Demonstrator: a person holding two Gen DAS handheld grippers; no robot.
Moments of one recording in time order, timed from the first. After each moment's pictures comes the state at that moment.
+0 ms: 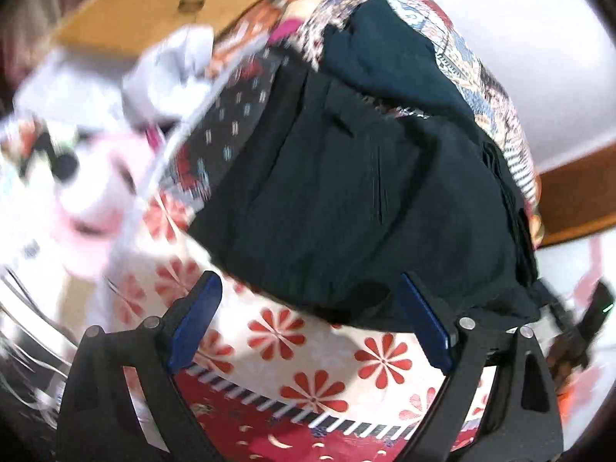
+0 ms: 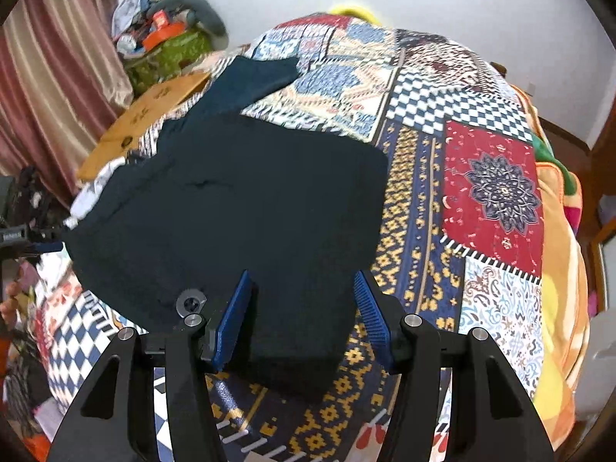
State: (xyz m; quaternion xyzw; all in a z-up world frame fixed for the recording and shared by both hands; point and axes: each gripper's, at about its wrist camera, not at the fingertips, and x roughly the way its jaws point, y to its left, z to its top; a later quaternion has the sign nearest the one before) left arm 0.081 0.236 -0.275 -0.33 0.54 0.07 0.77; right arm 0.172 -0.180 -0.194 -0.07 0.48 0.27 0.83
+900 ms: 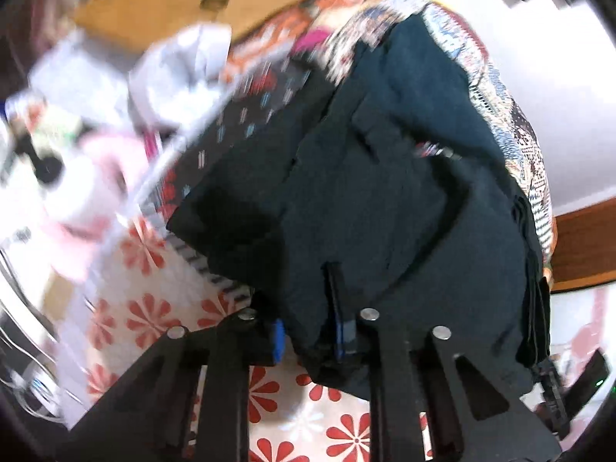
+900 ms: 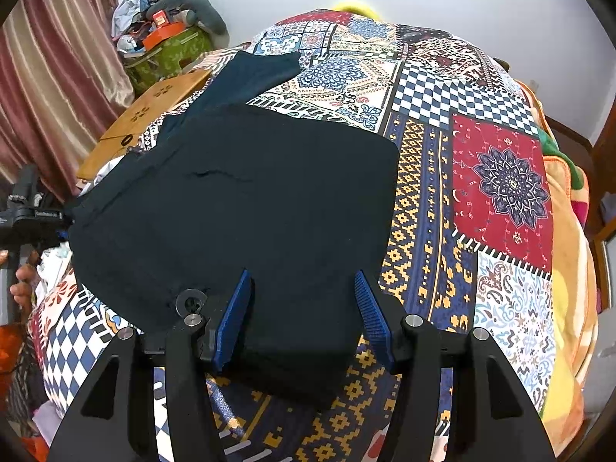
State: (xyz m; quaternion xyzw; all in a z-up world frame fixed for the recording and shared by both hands) left arm 0.121 0.234 -0.276 -0.32 0.51 0.14 0.79; right arm 0.166 -0.177 -0.199 -0.05 0.48 0.27 0.83
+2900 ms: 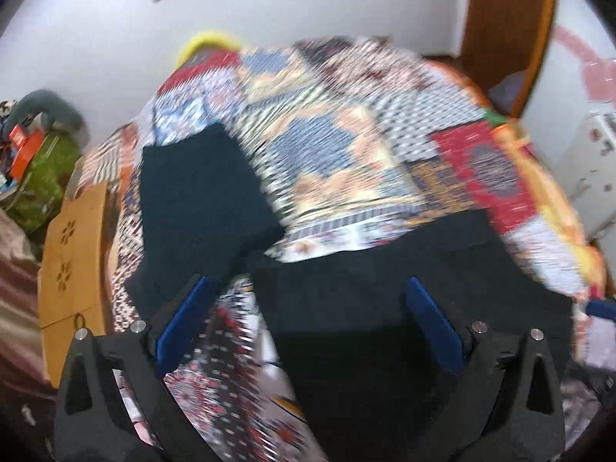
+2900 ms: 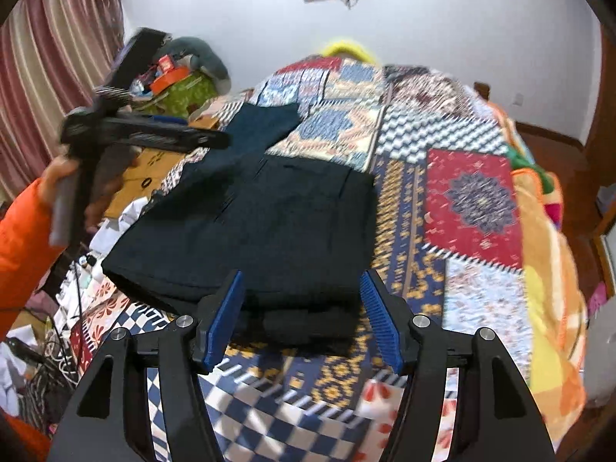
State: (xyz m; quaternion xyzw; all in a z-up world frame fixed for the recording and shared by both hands) left arm 0.310 0.032 -0.189 0.10 0.49 -0.06 0.87; right arm 0.139 -0.200 -0.158 0.00 0.43 0.27 0.86
